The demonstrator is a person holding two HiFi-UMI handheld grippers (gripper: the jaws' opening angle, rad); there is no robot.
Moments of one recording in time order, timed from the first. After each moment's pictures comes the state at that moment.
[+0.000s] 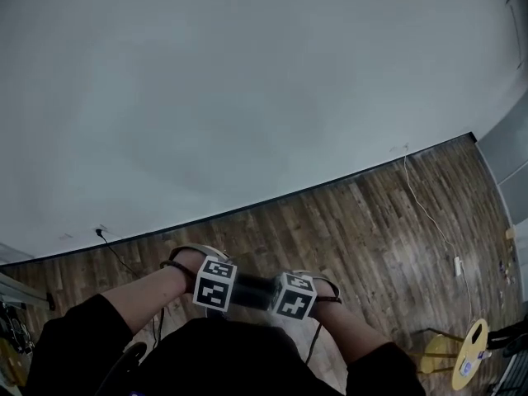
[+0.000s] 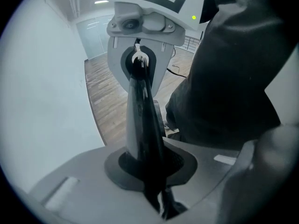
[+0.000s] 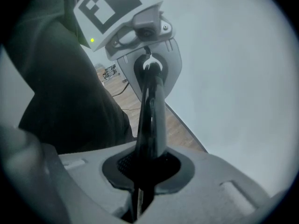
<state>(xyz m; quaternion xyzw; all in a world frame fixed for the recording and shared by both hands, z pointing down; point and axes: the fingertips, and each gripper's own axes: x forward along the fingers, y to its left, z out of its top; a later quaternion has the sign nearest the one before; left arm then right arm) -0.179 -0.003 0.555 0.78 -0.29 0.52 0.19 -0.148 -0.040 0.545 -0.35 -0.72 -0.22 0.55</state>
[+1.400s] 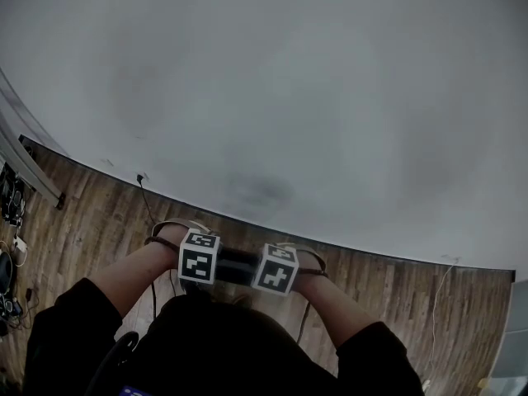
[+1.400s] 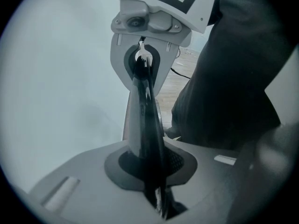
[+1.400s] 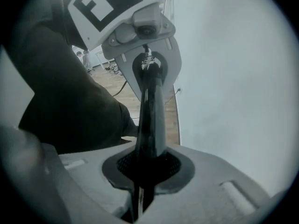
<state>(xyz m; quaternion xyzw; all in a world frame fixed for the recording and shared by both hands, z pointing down) -0.347 0.031 0.564 0.64 -0.52 0.42 0.38 -0.345 -0.016 0.555 -0.57 -0.57 -0.37 0.46</state>
